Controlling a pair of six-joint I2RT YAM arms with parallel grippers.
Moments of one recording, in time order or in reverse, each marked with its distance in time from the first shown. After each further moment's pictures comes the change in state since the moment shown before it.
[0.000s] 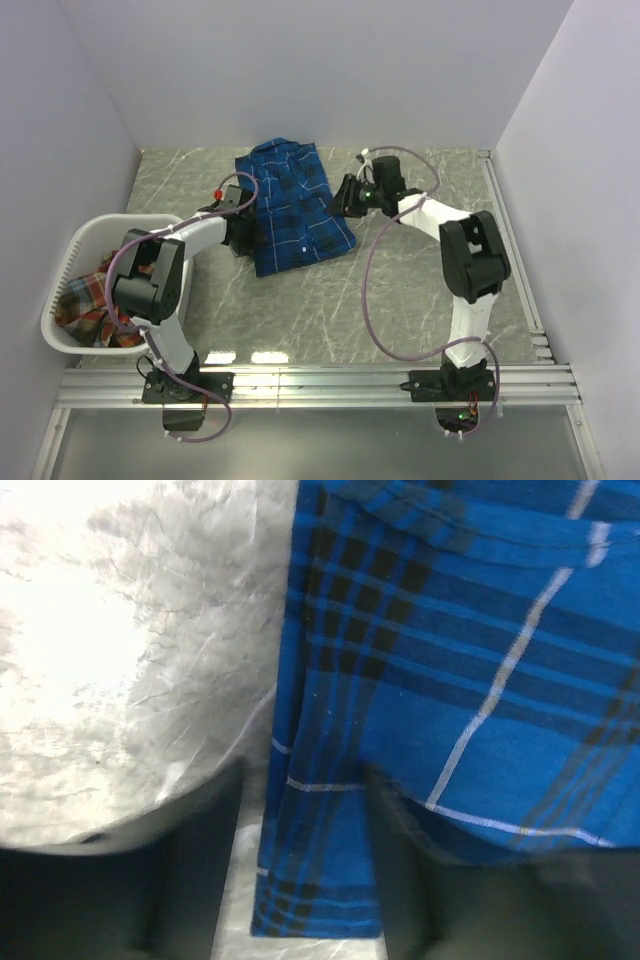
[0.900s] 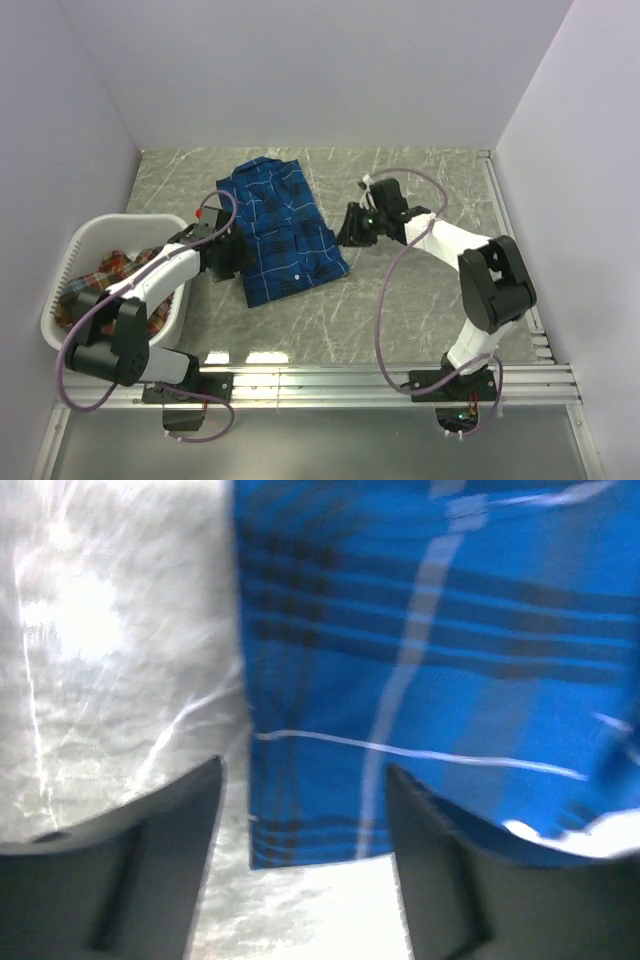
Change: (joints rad) left arm 0.032 -0.367 -0.282 -0.099 0.099 0.025; right arm 0.066 -0.187 -0.264 -0.205 0.170 -0.024
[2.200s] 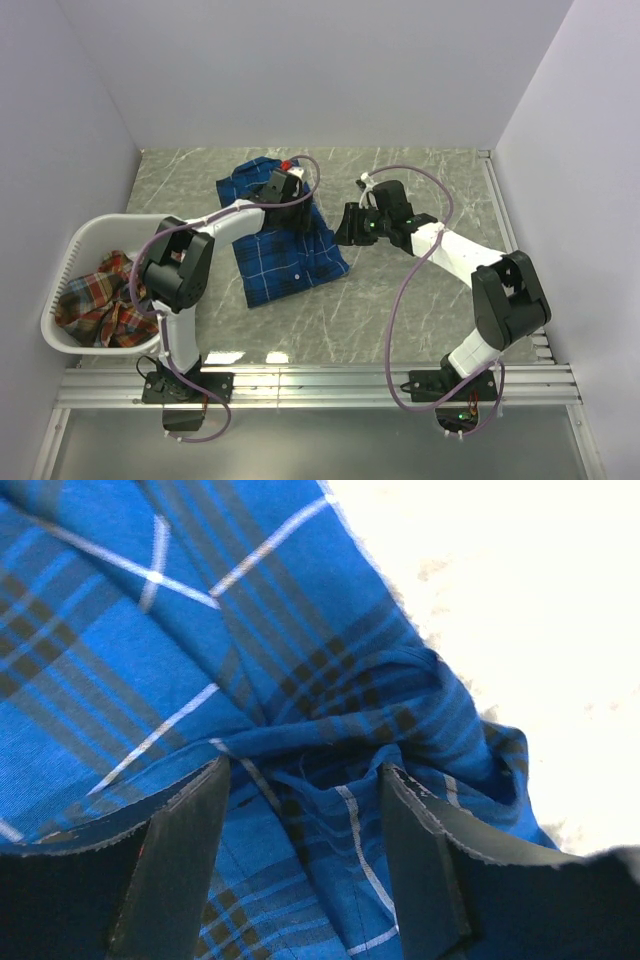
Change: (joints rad) left arm -0.241 0.545 0.566 0.217 -0.030 0.391; right arm 0.052 -0.146 -0.048 0.072 0.030 -0.115
